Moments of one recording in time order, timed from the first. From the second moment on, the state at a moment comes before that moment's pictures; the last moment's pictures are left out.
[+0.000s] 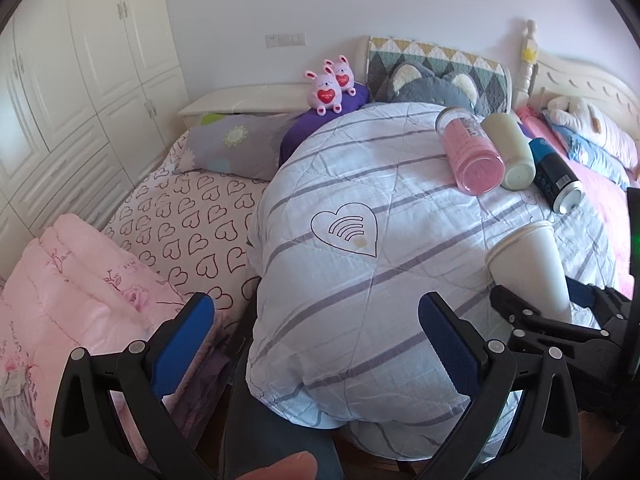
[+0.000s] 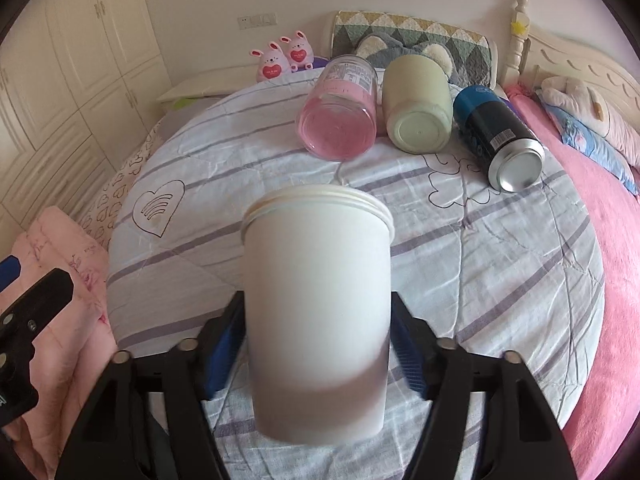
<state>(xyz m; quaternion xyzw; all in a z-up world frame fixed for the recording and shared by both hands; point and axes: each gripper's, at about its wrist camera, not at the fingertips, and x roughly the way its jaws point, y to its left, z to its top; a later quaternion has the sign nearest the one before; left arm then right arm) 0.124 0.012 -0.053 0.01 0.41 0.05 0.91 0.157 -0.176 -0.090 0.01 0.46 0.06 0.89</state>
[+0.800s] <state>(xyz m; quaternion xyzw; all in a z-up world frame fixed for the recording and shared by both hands) 0.092 -0.048 -0.040 0.04 0.40 0.01 0.91 0.061 -0.259 -0.059 0.11 0.38 0.01 0.92</state>
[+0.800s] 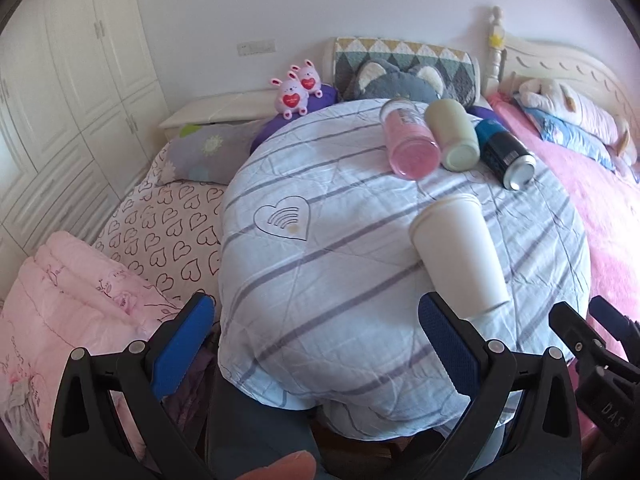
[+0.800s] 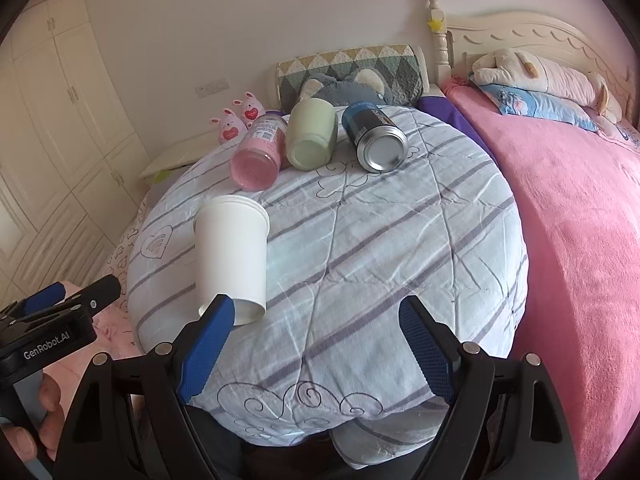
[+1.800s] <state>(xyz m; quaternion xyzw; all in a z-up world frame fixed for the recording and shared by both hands) 0.121 -0.119 -0.051 0.05 0.44 -0.04 0.90 0.040 -0.319 -0.074 0.15 0.37 -0.04 0.92</state>
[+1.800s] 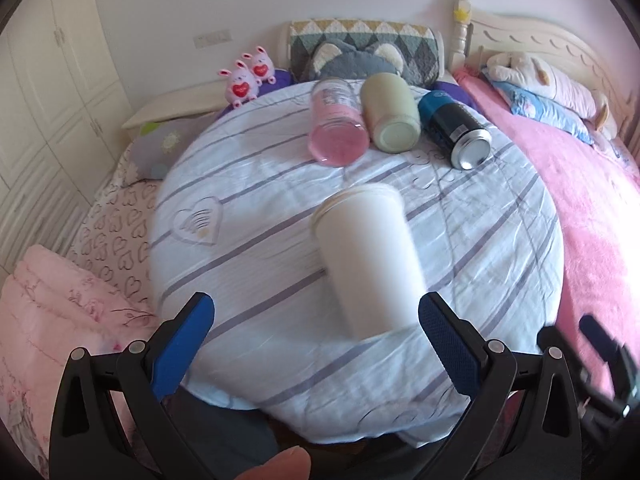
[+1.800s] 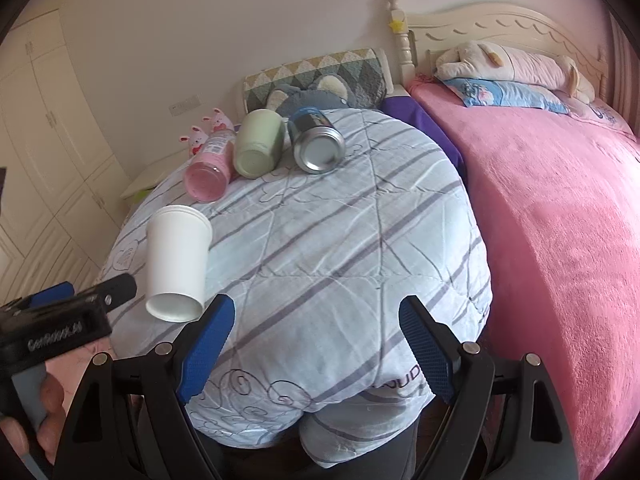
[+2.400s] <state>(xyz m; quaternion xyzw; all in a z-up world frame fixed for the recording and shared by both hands) 0.200 -0.129 -0.097 -0.02 0.52 -0.04 0.86 0.071 -0.352 -0.106 0.18 0.40 -0.06 0.90</state>
